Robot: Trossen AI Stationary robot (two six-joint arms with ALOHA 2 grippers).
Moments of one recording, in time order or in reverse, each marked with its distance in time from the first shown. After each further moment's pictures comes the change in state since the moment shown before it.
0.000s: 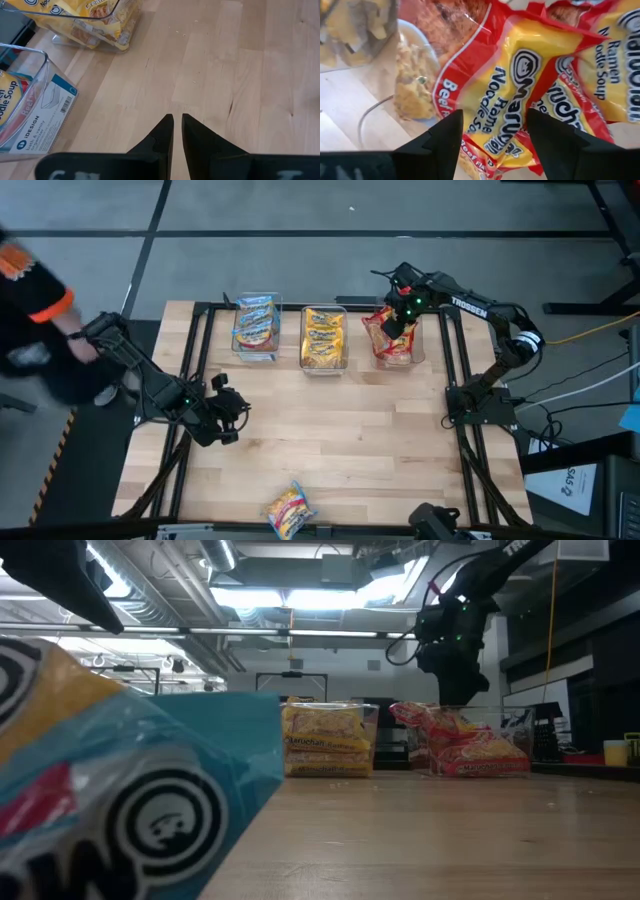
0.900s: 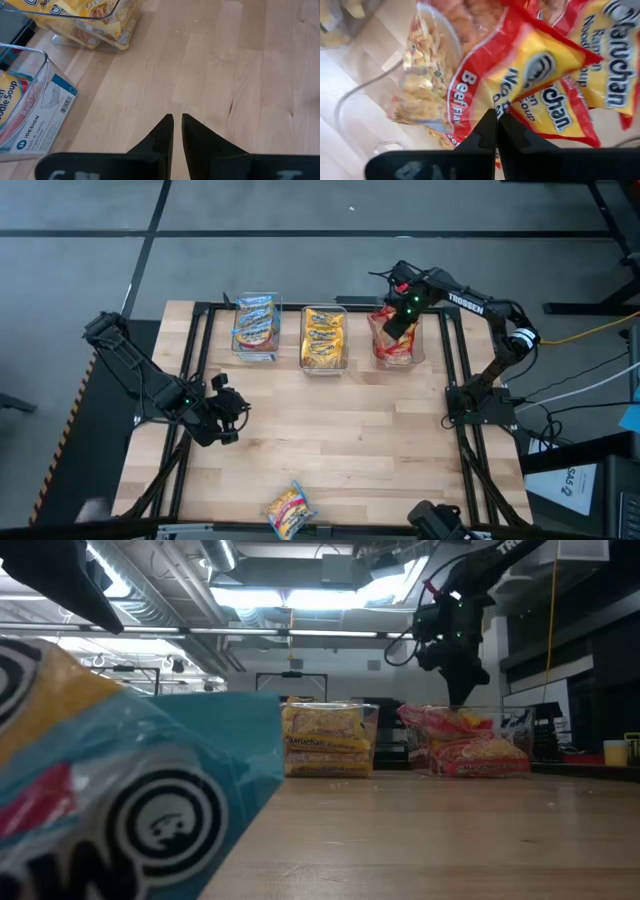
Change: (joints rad) left arm 0.000 0.000 0.000 0.000 0.000 0.000; right arm 0.000 0.042 0.069 -0.108 0.071 -0.049
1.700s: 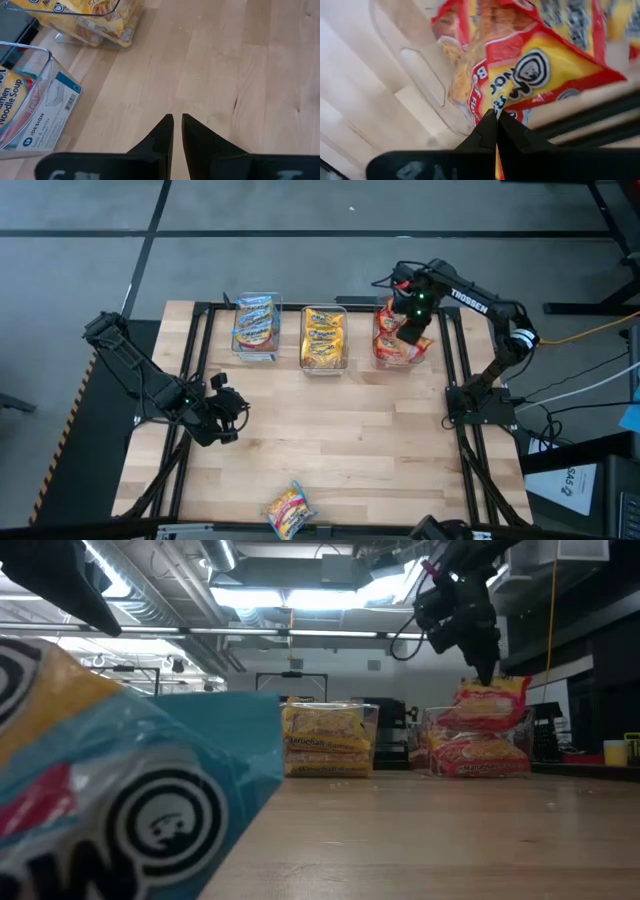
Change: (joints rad) left arm 0.000 0.000 0.000 -0.024 0.000 0.000; right arm 0.048 0.000 0.158 -0.408 0.031 -0.128
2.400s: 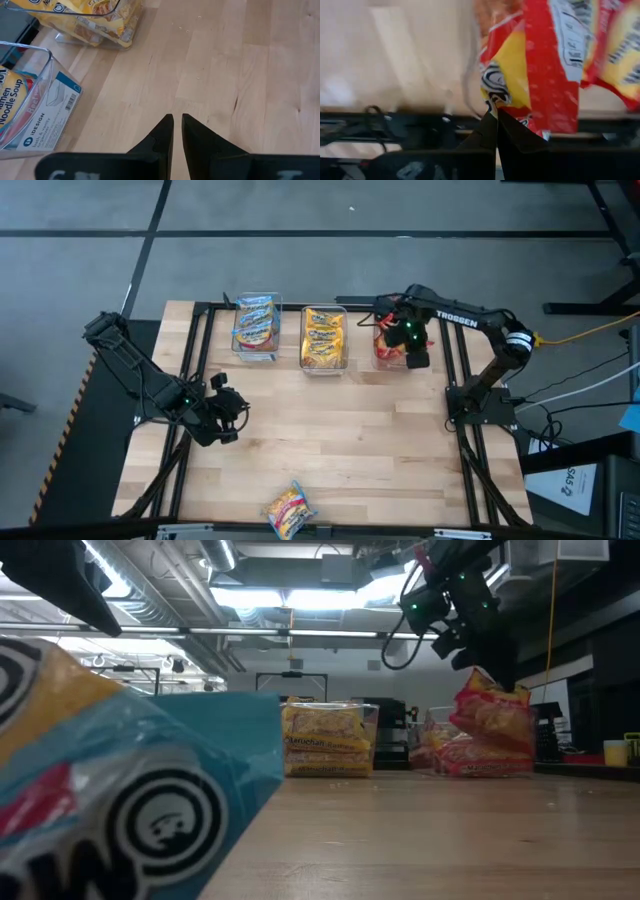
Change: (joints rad) left arm 0.000 0.000 0.000 -0.002 0.000 0.000; right arm 0.253 -0.001 -0.113 -0.045 0.174 -0.265
